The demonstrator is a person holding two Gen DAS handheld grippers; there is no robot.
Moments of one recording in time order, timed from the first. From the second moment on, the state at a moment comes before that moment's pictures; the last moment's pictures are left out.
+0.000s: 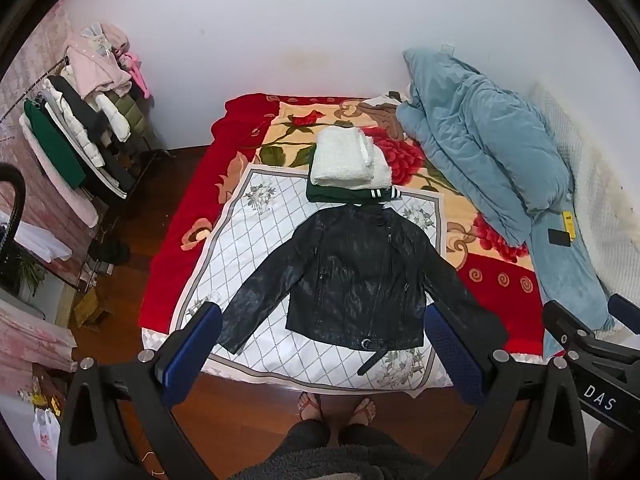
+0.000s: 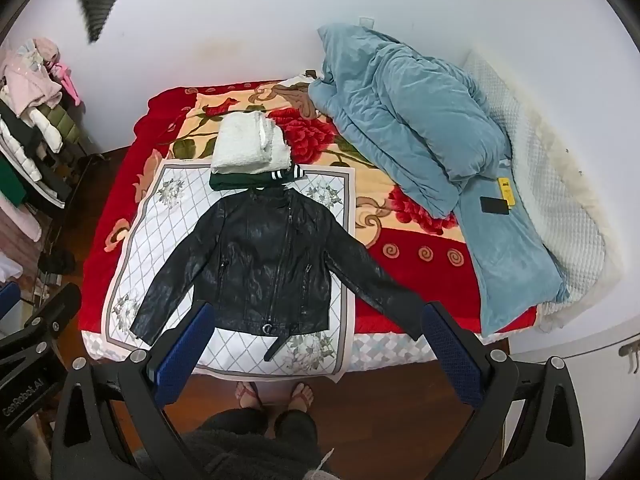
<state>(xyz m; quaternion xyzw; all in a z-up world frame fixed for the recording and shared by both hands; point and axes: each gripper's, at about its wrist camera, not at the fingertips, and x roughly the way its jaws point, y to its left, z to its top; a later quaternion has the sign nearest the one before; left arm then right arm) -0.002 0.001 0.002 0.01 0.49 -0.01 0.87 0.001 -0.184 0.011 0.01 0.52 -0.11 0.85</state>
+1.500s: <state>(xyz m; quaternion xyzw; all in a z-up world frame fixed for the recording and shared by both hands) 0.005 0.007 0.016 0.01 0.48 -0.01 0.87 0.009 -0.173 0.028 -0.01 0.50 -0.10 0.86</state>
